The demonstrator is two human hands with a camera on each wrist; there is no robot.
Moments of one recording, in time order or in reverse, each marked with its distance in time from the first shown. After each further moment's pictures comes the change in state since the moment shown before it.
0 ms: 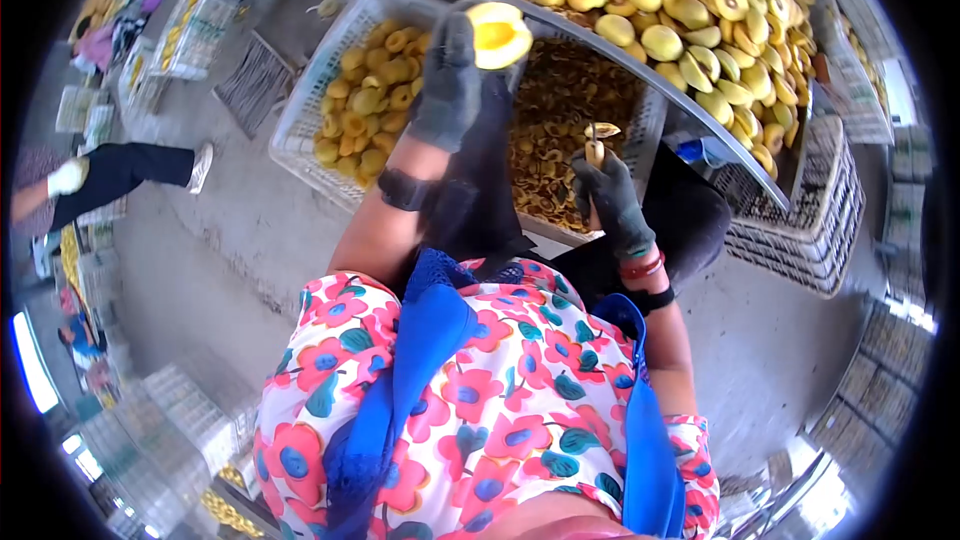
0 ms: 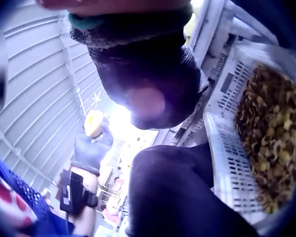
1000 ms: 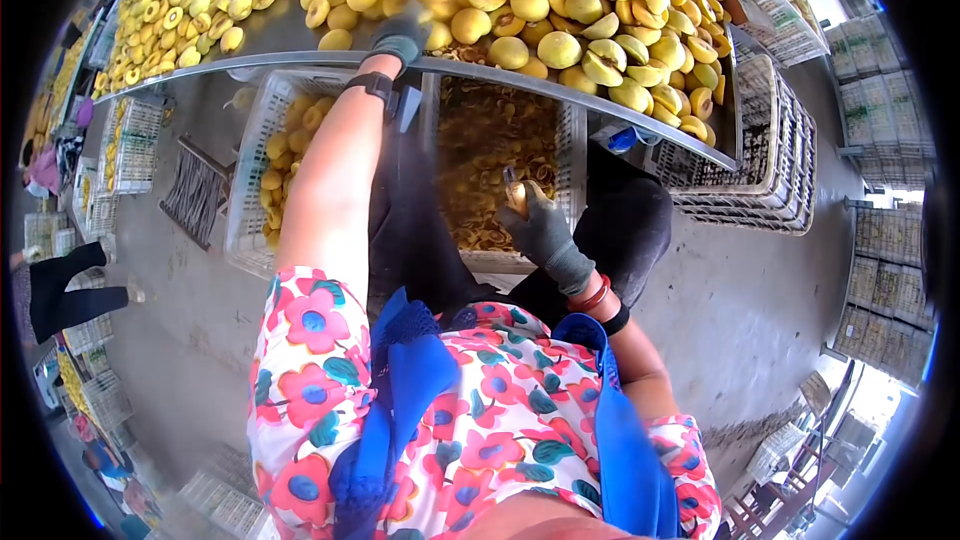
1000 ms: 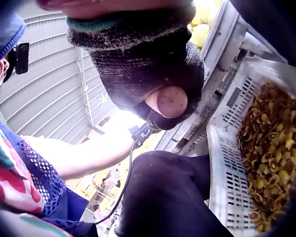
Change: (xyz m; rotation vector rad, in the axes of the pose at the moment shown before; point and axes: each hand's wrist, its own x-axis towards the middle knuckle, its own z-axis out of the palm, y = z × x) left_hand 0.176 -0.164 0.064 1.210 -0.597 -0.218; right_hand 0.001 0.027 -0.006 -0.638 0.287 -0.463
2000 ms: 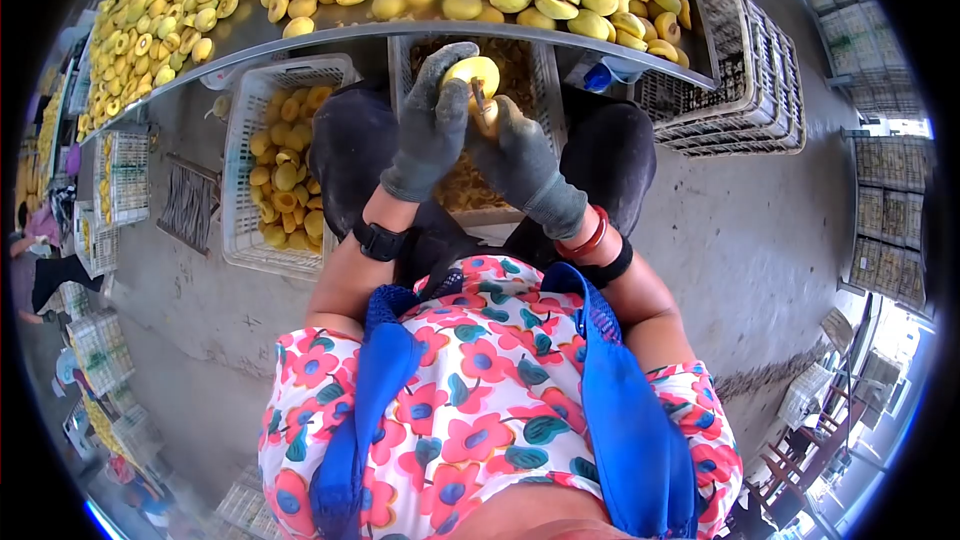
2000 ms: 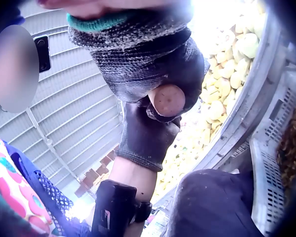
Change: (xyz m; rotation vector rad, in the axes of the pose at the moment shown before) left_hand -0.247 0.116 -0.019 -1.073 0.330 0.646; right_hand 0.002 -0.074 -0.034 0.071 0.205 -0.215
